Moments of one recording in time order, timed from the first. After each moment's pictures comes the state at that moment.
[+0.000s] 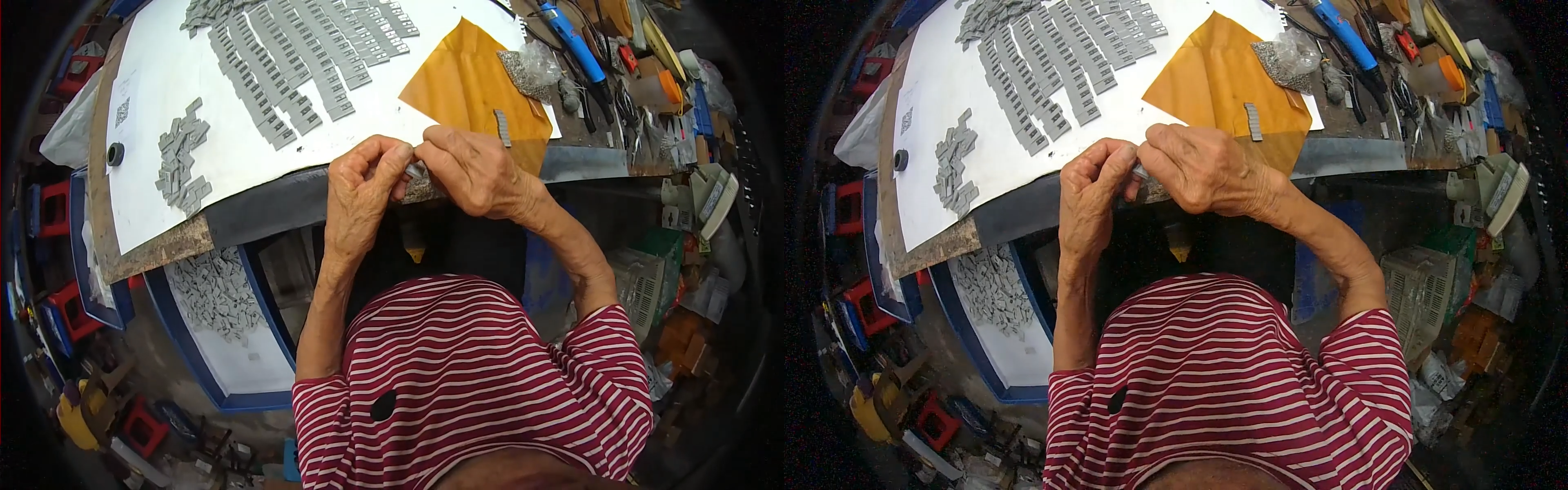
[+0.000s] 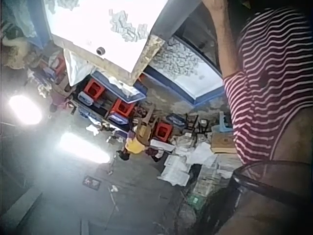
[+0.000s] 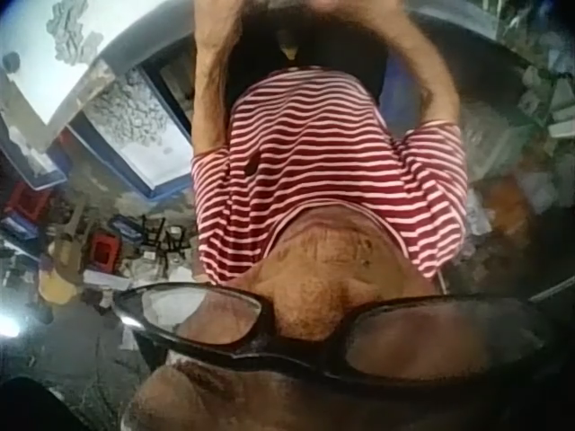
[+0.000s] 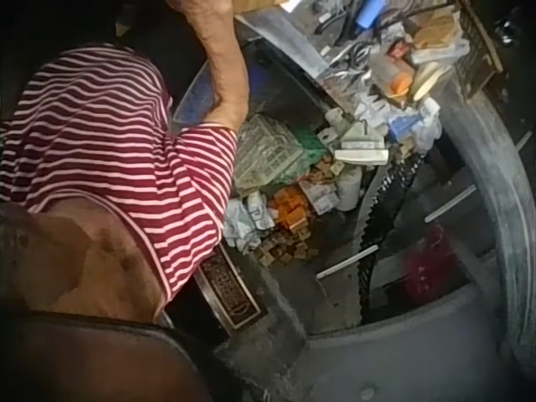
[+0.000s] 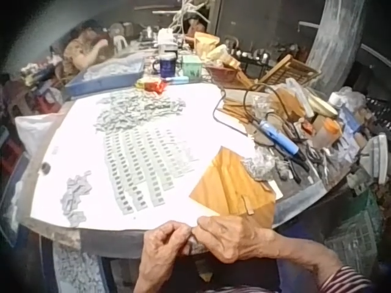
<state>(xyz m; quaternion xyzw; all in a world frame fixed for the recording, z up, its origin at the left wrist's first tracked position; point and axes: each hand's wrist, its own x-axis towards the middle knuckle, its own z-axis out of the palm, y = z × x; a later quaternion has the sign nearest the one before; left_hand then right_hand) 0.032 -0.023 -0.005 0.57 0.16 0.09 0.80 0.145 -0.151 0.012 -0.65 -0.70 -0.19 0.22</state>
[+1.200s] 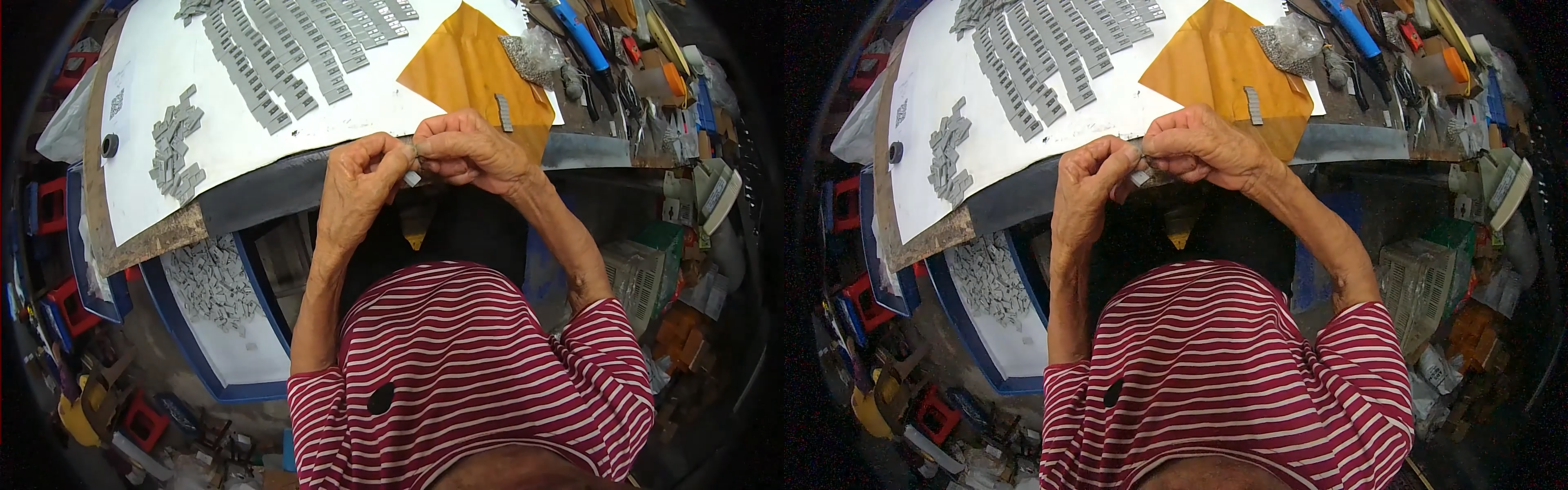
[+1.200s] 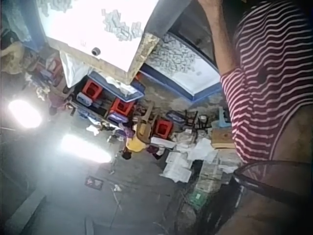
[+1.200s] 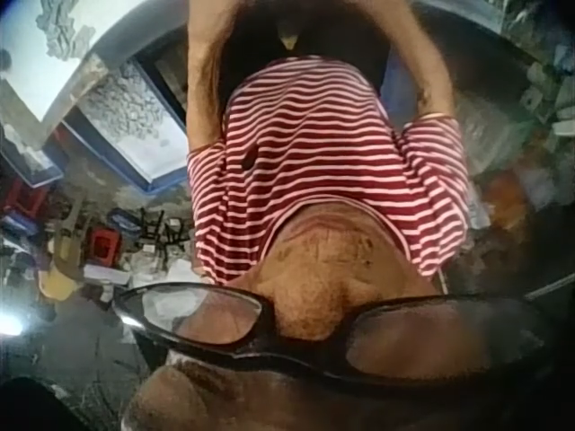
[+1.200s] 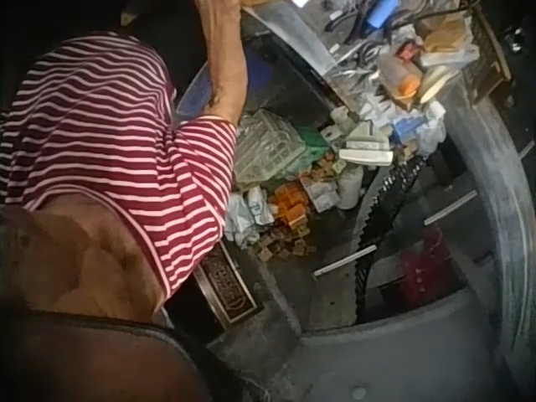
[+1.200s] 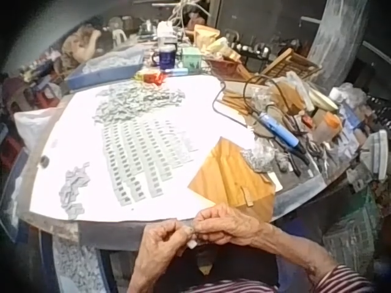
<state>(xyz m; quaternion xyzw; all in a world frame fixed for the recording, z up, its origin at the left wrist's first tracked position) 0.025 -0.021 -0.007 0.60 0.19 0.02 0.78 0.149 -0.154 0.003 -0.49 -0.13 0.62 0.60</state>
